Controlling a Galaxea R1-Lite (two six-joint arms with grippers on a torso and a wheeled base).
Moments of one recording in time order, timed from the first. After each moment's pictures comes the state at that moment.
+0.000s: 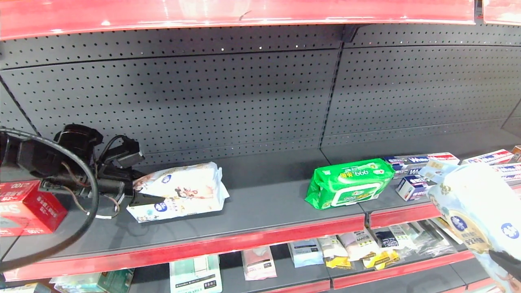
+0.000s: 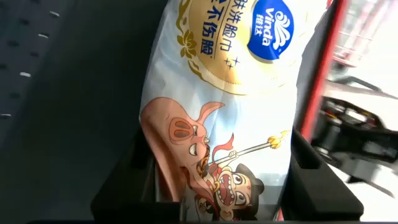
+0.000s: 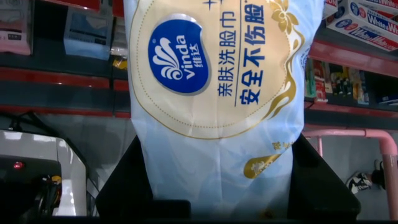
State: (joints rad) left arm 0.13 1.93 -1.09 0.19 -0.77 1.05; right arm -0.02 0.89 -0.39 0.07 -0.13 -0.42
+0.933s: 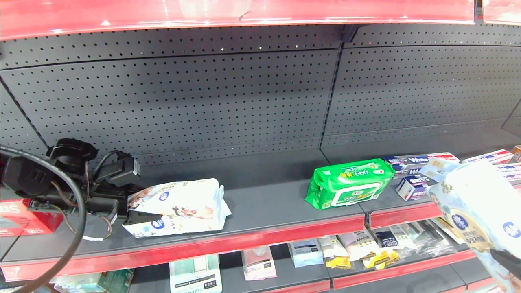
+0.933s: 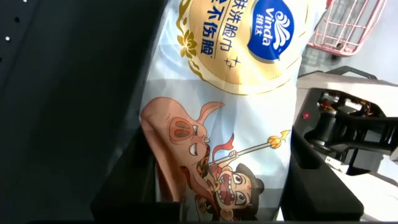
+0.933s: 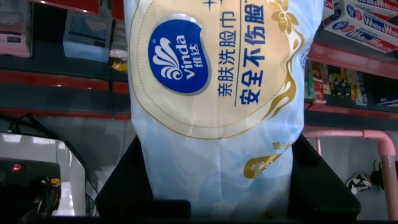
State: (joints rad) left arm 0.14 1.86 -0.93 0.14 -0.80 1.14; right arm -0.02 0.88 -0.39 0.07 -0.13 -0.42
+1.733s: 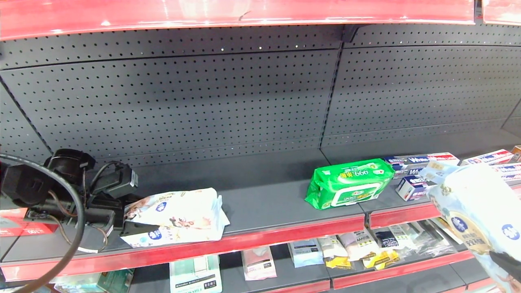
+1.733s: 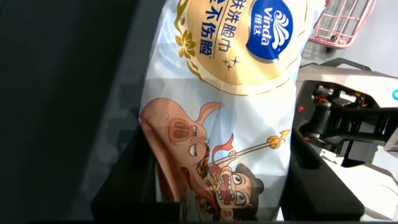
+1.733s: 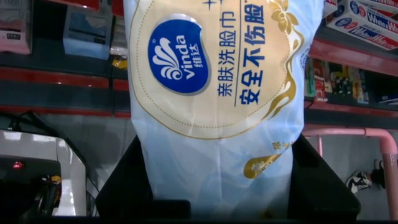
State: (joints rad) left arm 0.16 1.86 -0.86 0.14 -0.80 1.20; right arm -0.02 0.88 -0.38 0.07 -0.14 -0.42
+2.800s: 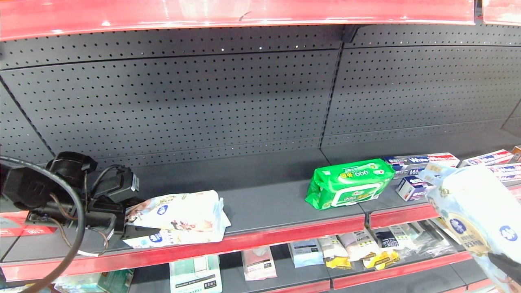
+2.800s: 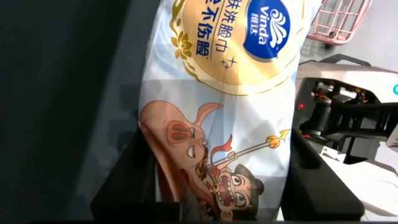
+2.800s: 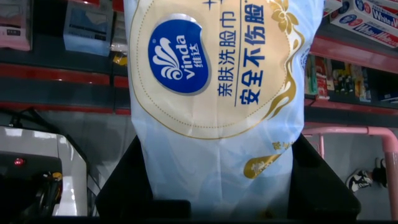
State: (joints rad) left arm 0.14 1.87 -0.84 0.13 -0.80 1.23; right arm -0.02 0.89 -0.38 0.07 -0.13 -0.42
